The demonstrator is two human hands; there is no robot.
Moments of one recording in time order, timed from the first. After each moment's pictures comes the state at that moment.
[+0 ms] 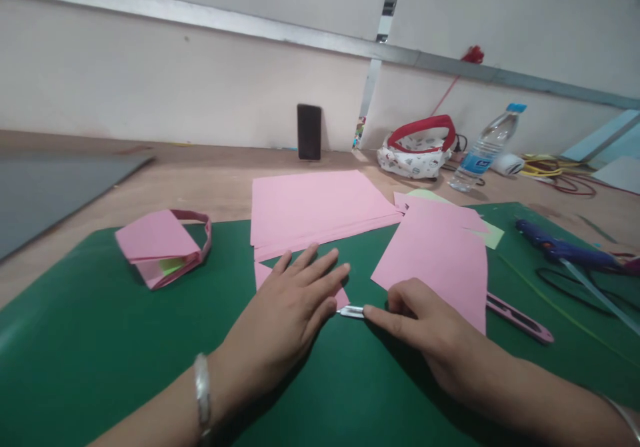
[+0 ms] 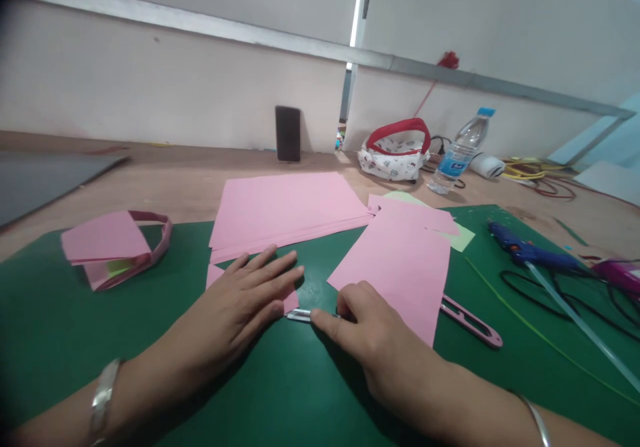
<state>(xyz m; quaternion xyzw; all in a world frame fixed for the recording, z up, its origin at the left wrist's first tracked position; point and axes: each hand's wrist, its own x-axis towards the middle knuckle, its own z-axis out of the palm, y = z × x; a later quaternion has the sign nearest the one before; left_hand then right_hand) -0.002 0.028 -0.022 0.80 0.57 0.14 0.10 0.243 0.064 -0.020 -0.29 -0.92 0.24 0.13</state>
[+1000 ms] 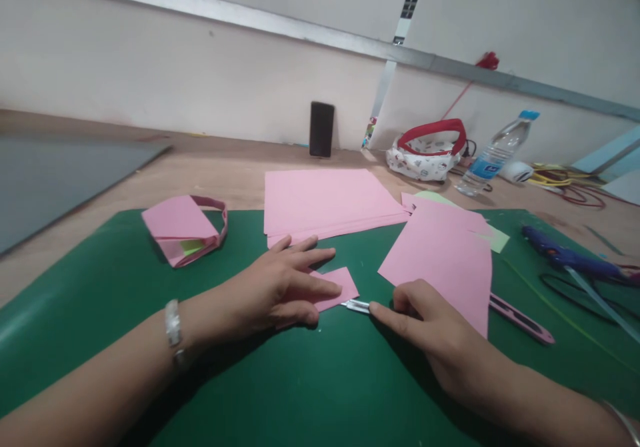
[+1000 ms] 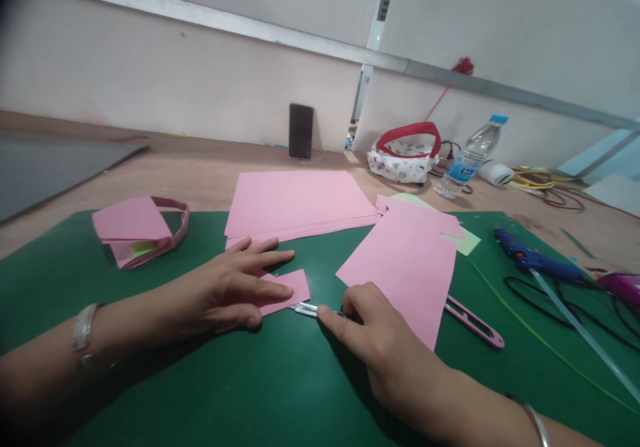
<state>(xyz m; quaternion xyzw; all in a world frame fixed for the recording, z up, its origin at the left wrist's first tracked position) -0.044 0.036 -0.006 0.87 0.45 0.10 0.18 0.238 0.055 -0.022 -0.37 -0.87 0.30 0.15</state>
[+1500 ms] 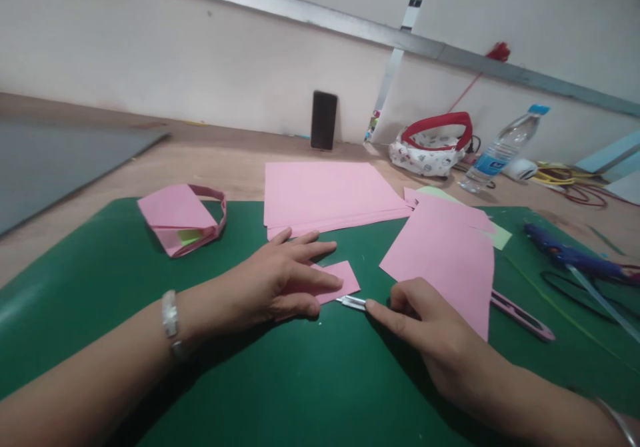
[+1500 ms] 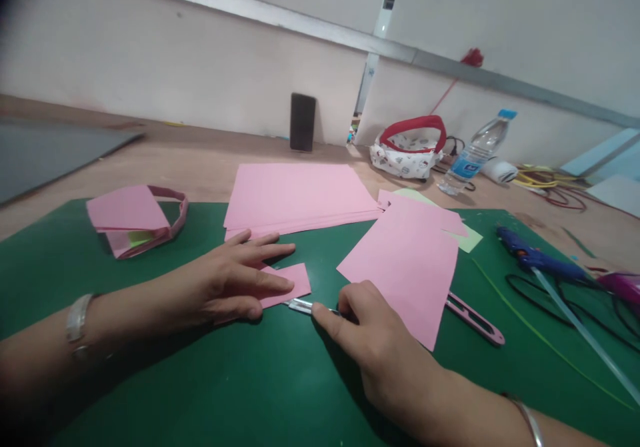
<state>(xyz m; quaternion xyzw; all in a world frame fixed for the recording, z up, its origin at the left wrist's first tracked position) -0.042 0.037 -0.010 0.85 0.48 0.12 0.18 0.234 0.049 -0.022 -0.38 -0.87 0.28 0.14</state>
